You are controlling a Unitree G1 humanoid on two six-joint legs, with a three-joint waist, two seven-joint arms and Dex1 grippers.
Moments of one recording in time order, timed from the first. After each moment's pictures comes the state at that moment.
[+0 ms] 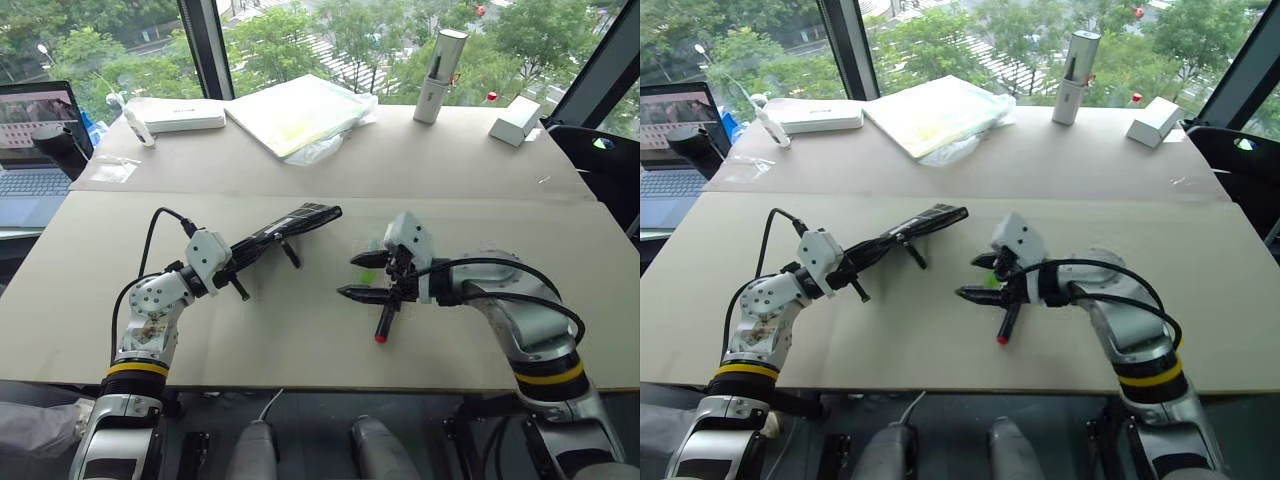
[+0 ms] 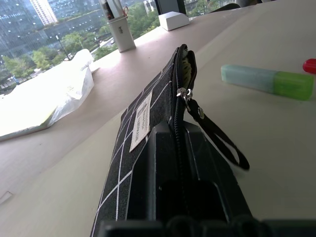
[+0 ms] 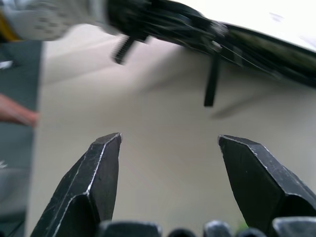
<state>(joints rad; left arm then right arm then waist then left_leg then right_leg) -0.43 0.48 0.04 0.38 -0.22 -0.32 -0.89 -0.52 -0.48 0.06 -0.34 0.26 0.93 0.82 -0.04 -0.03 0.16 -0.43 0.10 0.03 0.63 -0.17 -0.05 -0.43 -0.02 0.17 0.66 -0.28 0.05</state>
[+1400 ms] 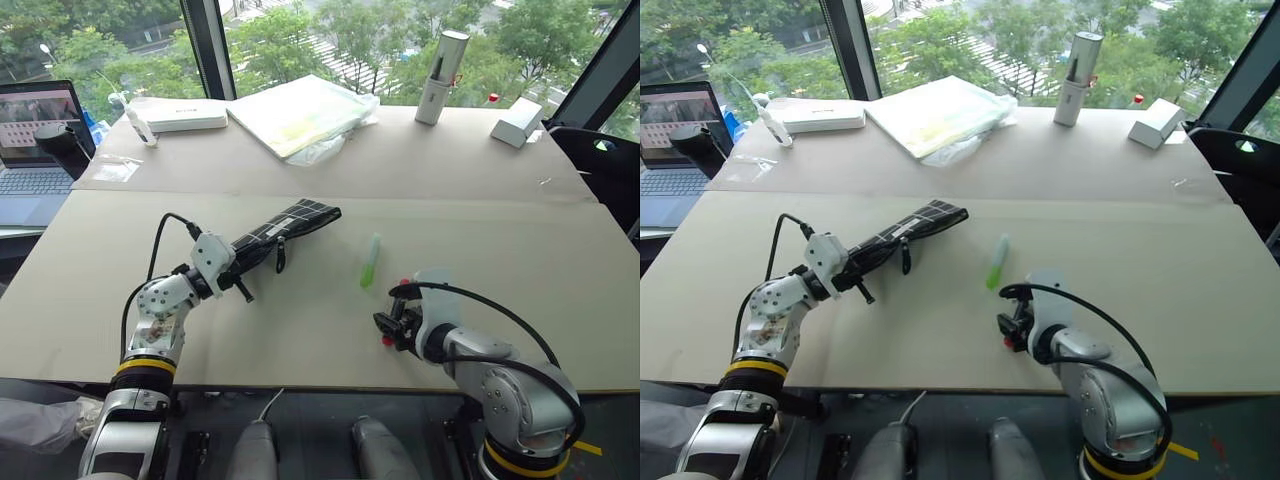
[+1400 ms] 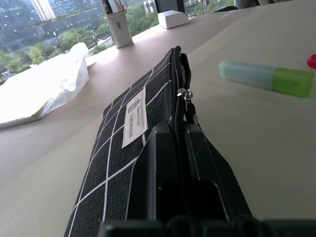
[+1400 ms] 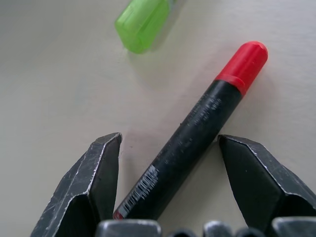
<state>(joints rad) -0.46 0.45 0.04 0.48 -0.22 -0.37 -0.91 -0.21 -0.14 -0.04 -0.80 0.20 1.57 0.15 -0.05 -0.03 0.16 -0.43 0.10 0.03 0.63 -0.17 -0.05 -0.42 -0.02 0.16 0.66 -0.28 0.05</state>
